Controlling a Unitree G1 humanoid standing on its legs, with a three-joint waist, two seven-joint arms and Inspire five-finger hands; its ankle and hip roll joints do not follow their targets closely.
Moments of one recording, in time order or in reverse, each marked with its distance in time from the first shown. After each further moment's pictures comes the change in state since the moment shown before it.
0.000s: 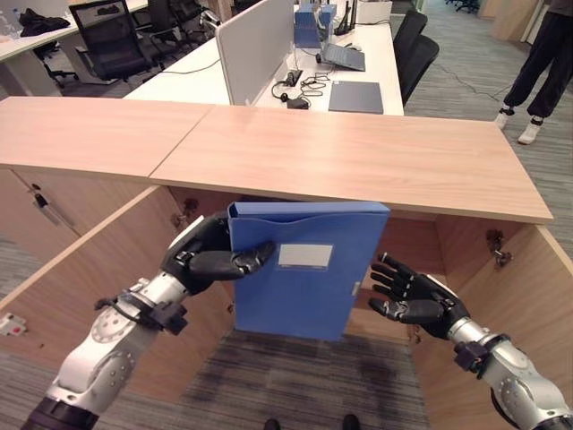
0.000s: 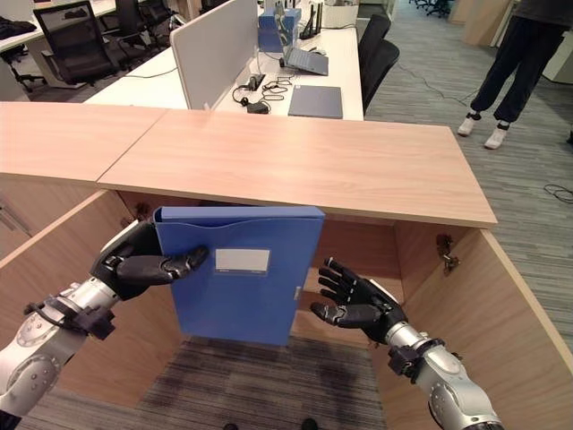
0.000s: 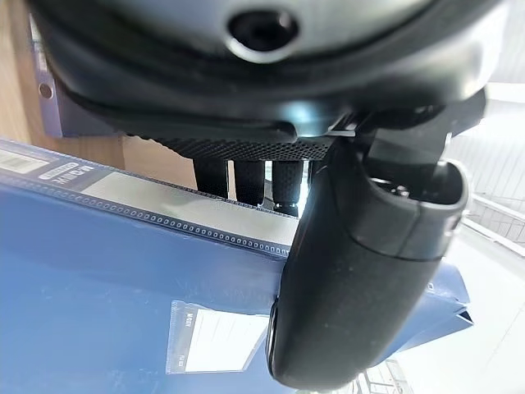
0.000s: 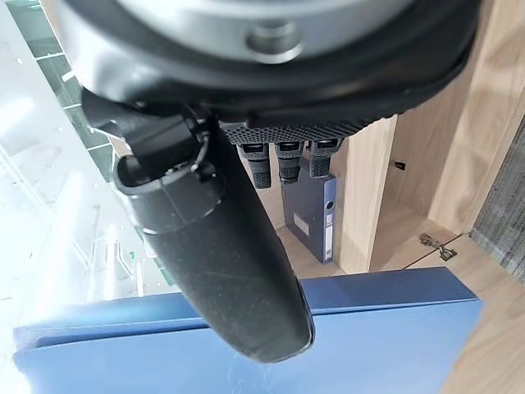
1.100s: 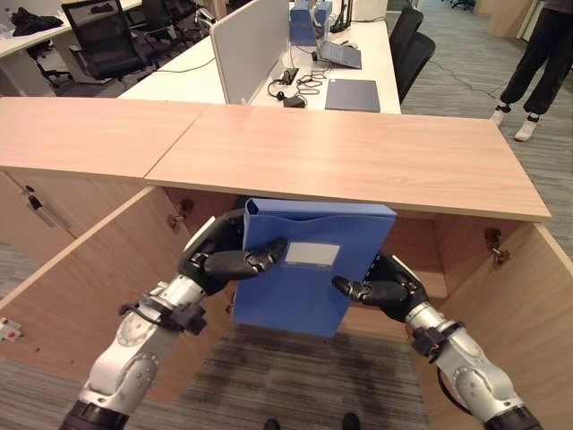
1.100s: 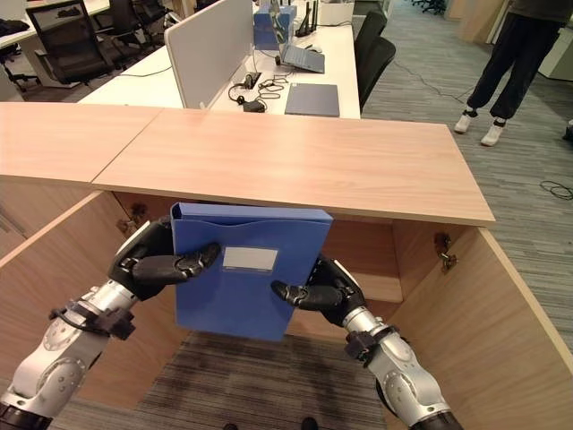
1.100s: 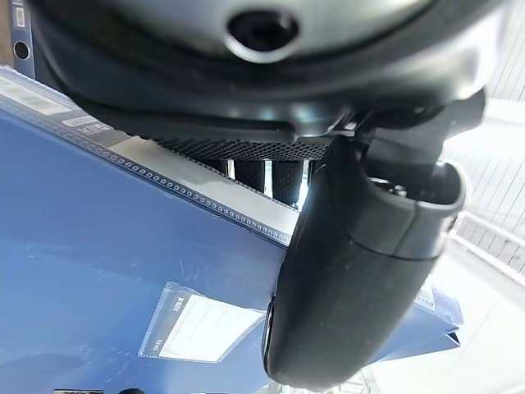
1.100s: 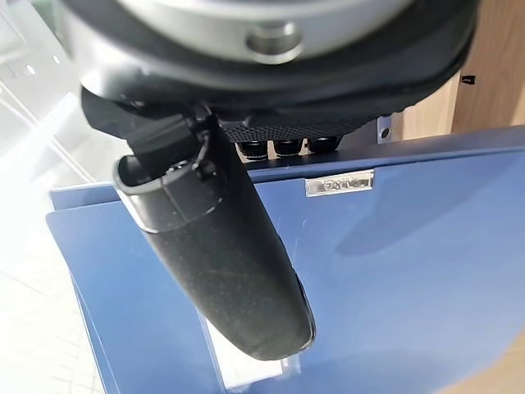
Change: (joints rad) left arm -0.028 -0.187 -0.021 -0.001 0.079 0.004 0.019; right arm -0.084 0.190 0.099 -0.081 0.018 -0.043 -0.113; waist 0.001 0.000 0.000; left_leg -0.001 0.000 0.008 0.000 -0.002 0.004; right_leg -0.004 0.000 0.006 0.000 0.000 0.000
